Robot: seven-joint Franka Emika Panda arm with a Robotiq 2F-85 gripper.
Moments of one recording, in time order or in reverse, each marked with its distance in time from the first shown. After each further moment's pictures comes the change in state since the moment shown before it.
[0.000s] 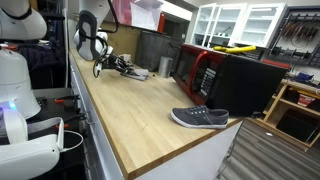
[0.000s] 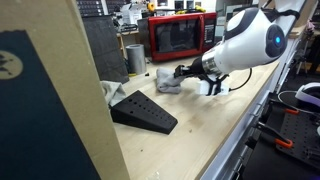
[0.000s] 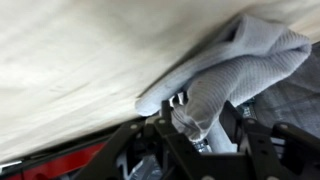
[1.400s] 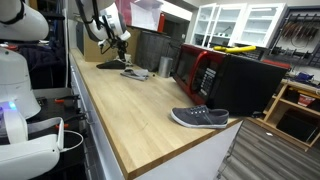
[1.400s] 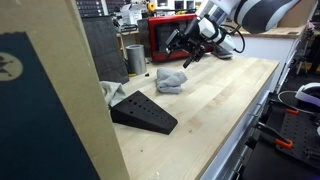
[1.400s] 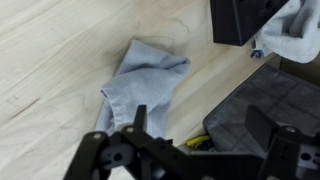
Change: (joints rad) arm -0.290 0.175 0.196 0.158 0.840 0.600 -0.779
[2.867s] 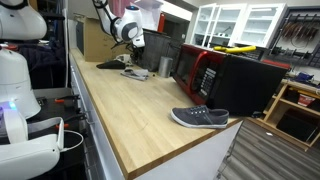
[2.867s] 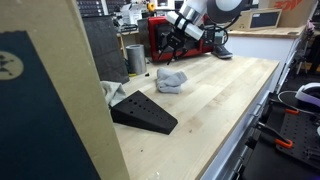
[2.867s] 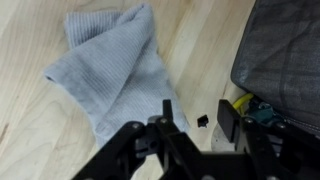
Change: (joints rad) arm 0.314 -0.486 -0.370 0.166 1.160 0.378 -0.375
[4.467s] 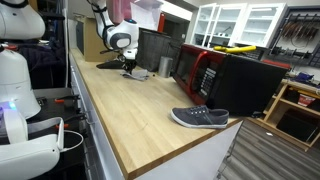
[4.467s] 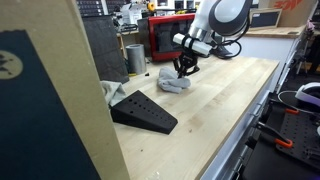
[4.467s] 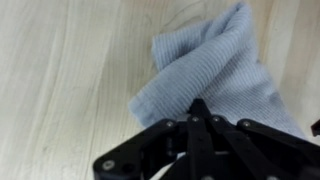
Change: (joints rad) arm 0.121 -0.060 -0.157 -0.129 0.286 -0.026 -0.017
